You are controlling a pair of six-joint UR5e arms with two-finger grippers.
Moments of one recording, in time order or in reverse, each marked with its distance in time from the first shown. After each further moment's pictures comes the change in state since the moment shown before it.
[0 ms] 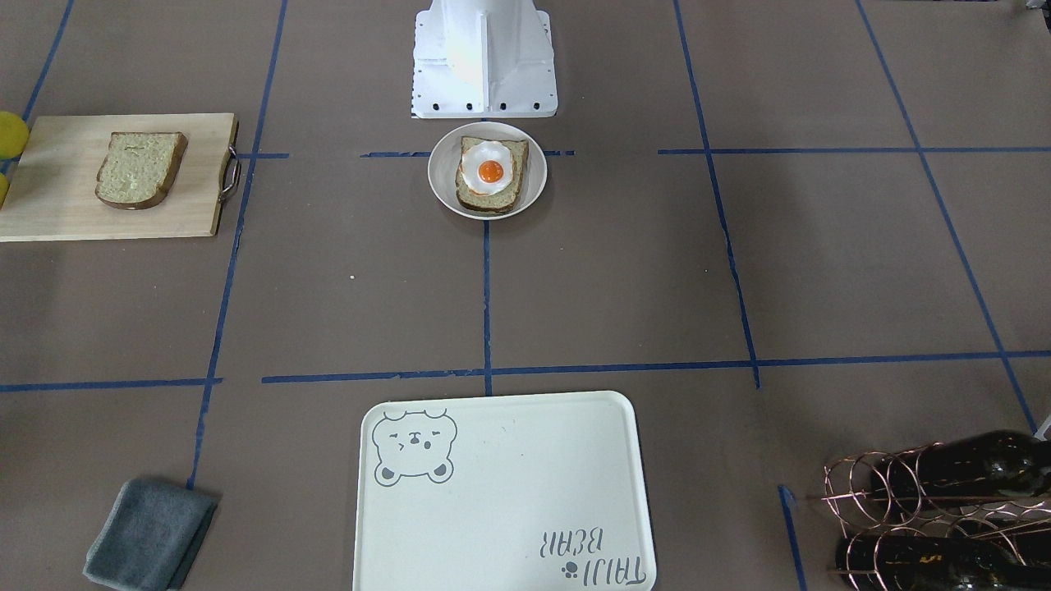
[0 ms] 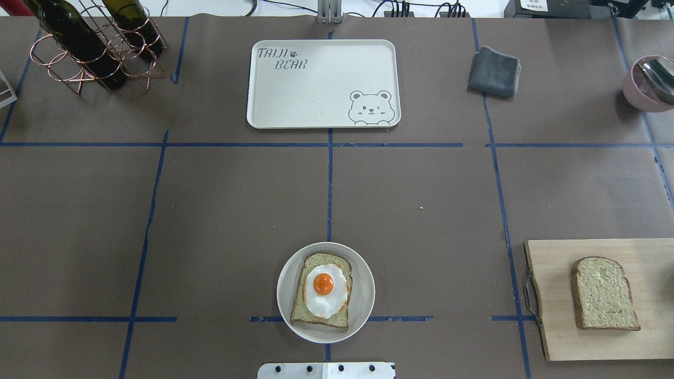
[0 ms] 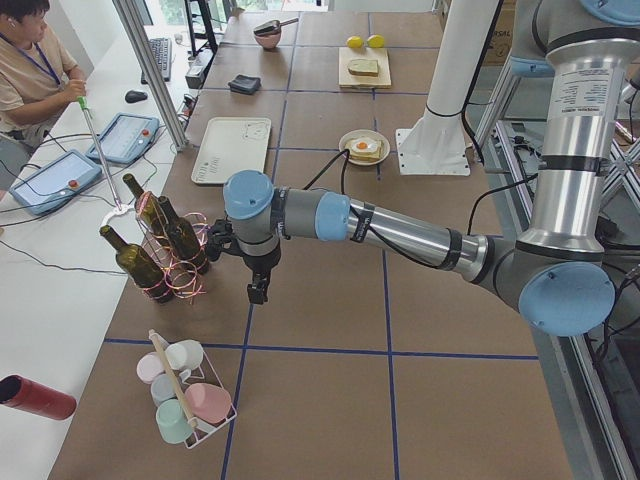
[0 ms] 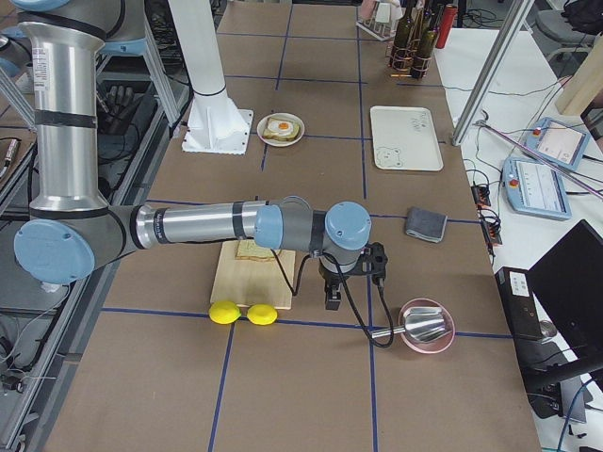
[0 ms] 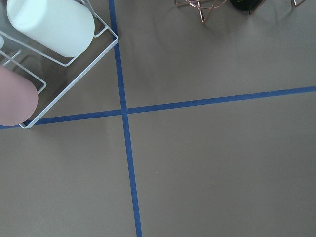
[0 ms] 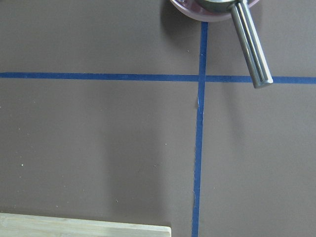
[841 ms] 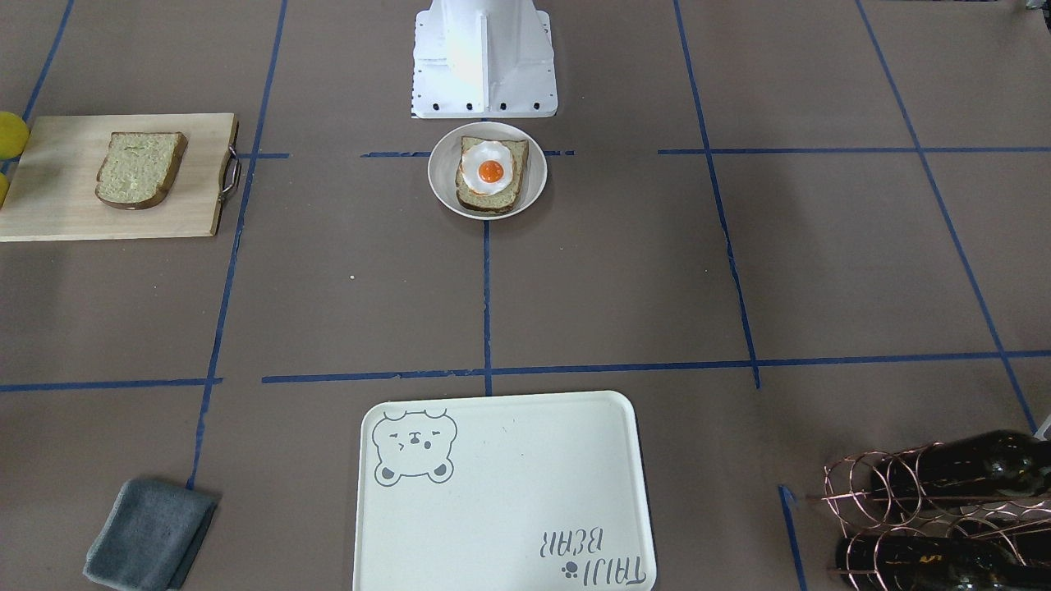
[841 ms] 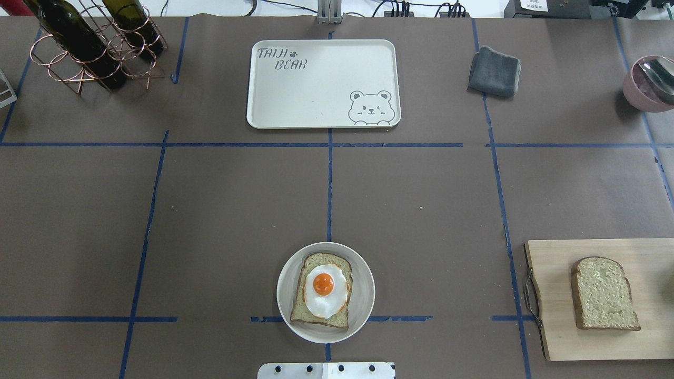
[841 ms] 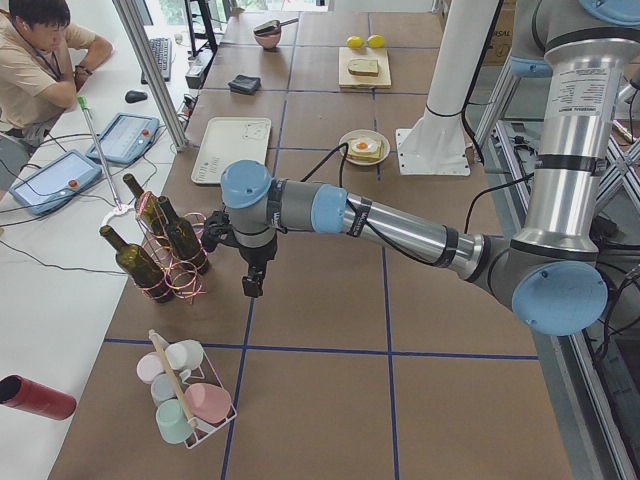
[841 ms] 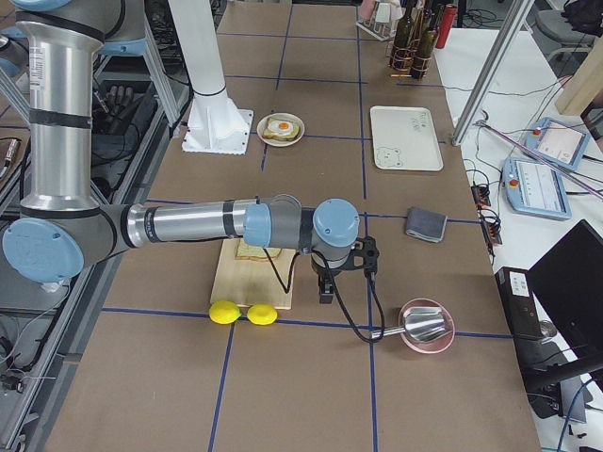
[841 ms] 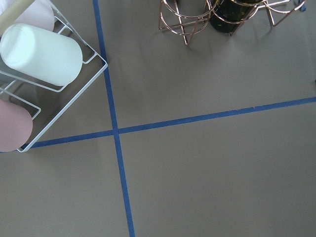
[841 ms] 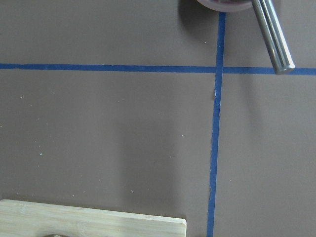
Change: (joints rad) left arm 0.017 -0.010 0.001 -0.003 0.029 0.001; right arm -0.006 -0.052 0.051 0.036 0.050 0.005
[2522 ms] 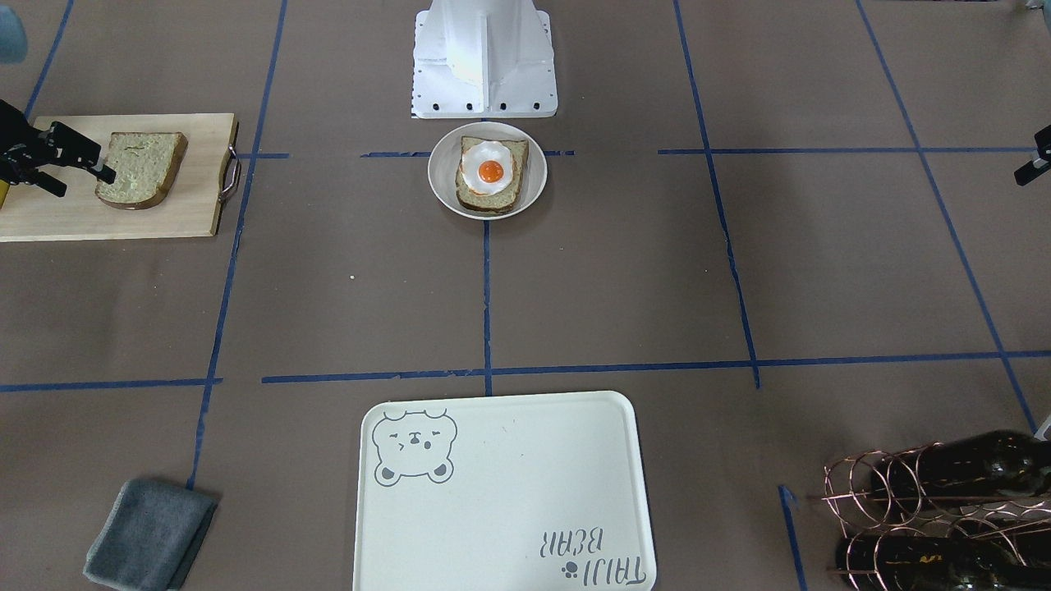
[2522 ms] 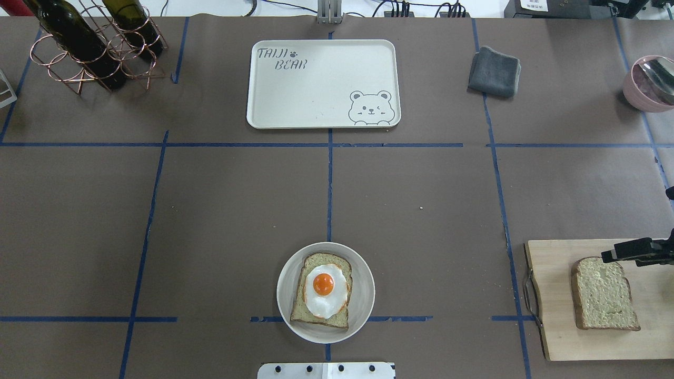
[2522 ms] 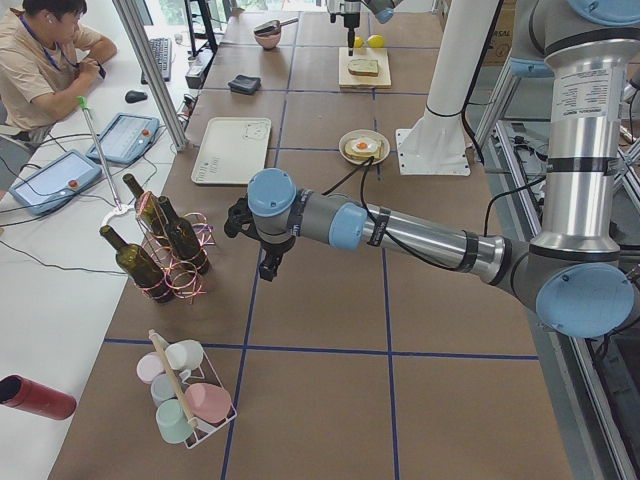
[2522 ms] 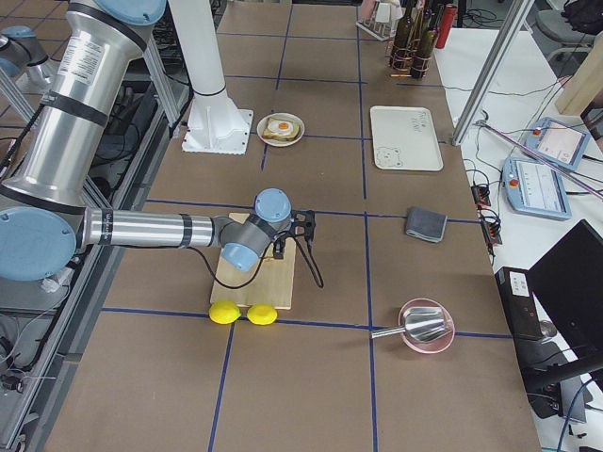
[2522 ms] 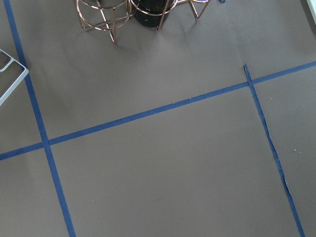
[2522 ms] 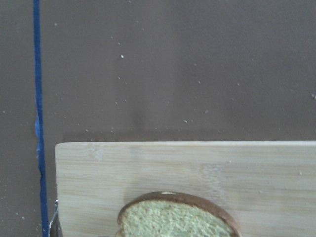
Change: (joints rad) left arm 0.042 0.102 -0.049 -0.224 -0.181 -0.018; right arm -0.697 -0.297 -0.026 1.191 -0.173 1.174
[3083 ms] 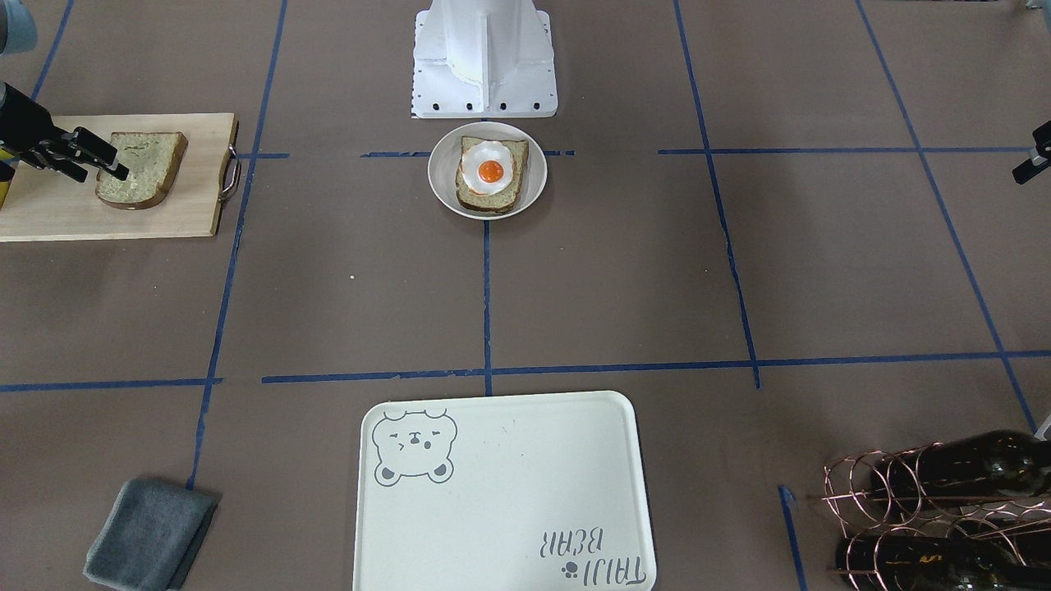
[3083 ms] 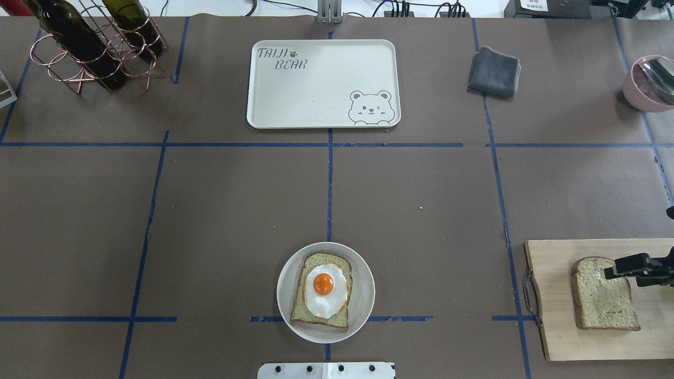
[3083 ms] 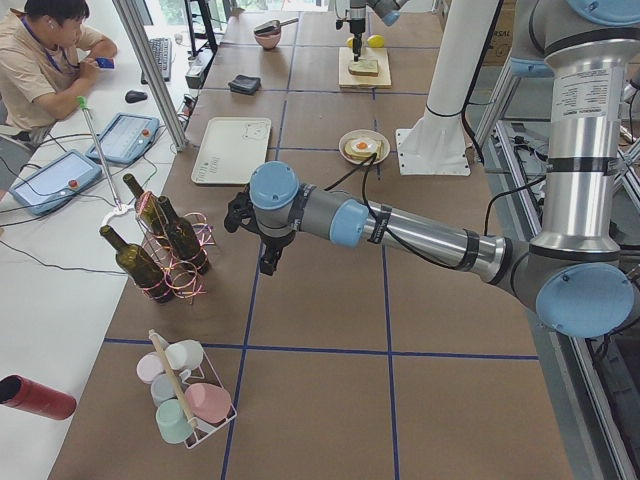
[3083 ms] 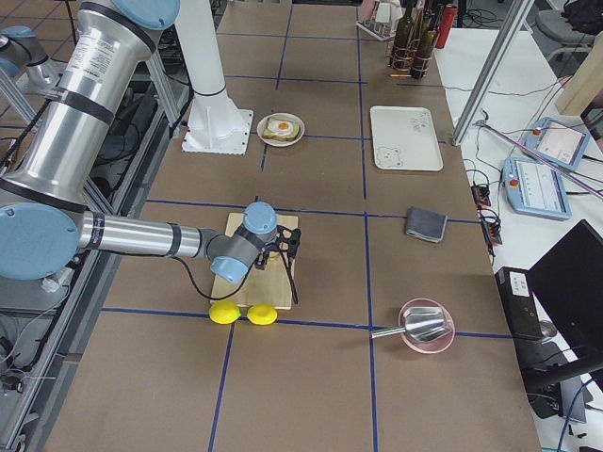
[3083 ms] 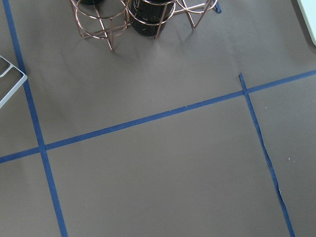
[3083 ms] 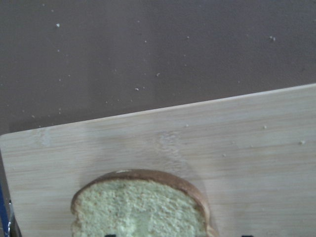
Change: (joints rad) left arm 0.001 0.001 -0.025 -0.028 0.000 -0.085; right arm -0.064 -0.030 -0.039 0.048 -0.033 0.113
